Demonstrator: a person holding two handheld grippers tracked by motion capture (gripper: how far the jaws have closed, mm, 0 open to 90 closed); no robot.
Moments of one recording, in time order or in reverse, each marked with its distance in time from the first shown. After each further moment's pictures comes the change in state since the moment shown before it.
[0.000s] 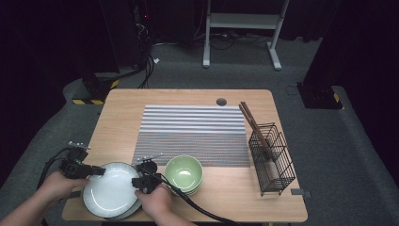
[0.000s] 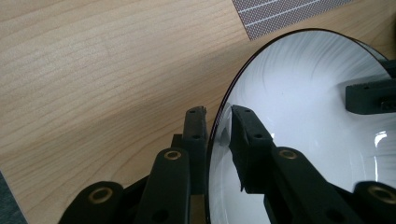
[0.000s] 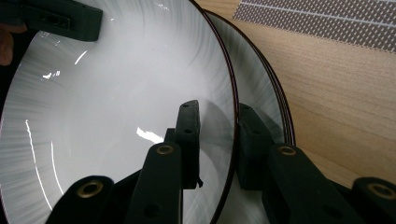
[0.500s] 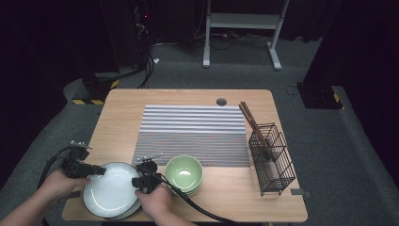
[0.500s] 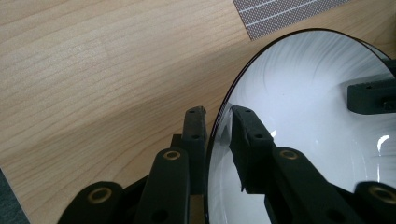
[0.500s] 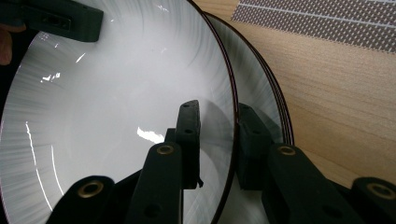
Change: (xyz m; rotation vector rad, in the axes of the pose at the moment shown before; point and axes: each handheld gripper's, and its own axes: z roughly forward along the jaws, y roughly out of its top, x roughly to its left) left arm -0.001 0.004 0.001 0.018 0.007 -0.006; right arm 0.000 0.000 0.000 -0.002 -0.003 0.011
